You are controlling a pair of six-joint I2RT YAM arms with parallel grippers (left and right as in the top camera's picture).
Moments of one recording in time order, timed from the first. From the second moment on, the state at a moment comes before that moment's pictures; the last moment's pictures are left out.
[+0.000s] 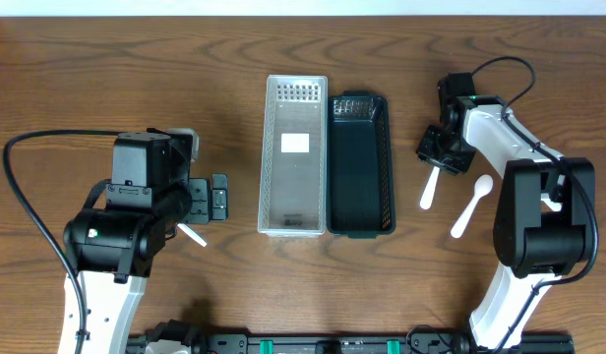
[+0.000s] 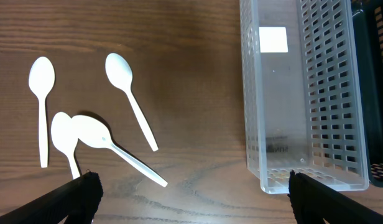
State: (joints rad) left arm -0.13 1.04 1.12 -1.08 0.05 -0.09; right arm 0.06 2.03 1.34 -0.80 0.01 0.56
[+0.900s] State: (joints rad) left arm -0.13 1.04 1.12 -1.08 0.05 -0.09; right arm 0.06 2.03 1.34 -0.79 -0.01 0.56
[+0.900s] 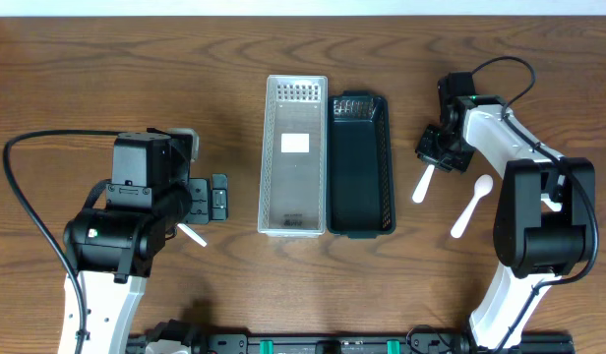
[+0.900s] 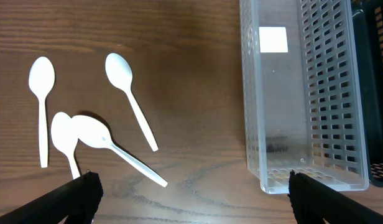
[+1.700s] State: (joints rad) left arm -0.13 1.04 1.12 -1.08 0.05 -0.09; right arm 0.28 1.75 1.71 -1.01 -0.04 0.42
